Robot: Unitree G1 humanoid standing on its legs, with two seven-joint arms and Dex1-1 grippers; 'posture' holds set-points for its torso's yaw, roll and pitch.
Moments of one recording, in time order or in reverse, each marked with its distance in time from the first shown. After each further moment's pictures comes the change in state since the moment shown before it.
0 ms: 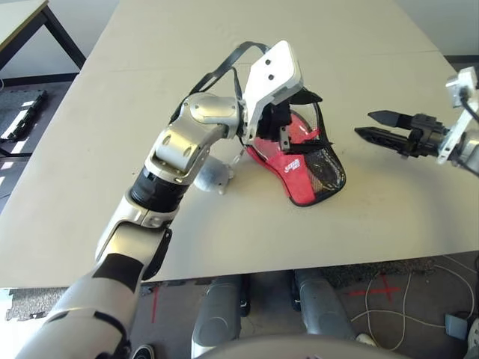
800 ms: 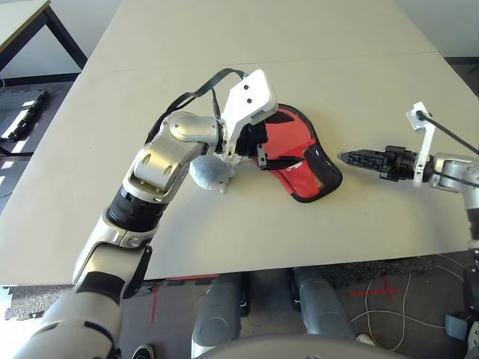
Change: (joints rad) left arm 0.094 0.112 0.036 -0.157 -0.020 0.135 -0.009; right arm 0.005 0.179 0.093 0.022 -0.021 0.284 -0.162
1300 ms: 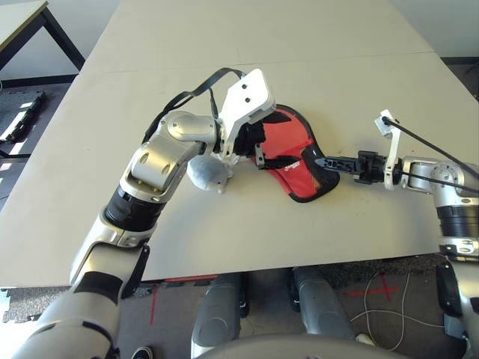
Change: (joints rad) left arm 0.000 0.010 0.000 0.000 -0.001 0.007 0.000; right arm -0.015 0.098 0.008 -0.027 0.002 0.063 -0.059
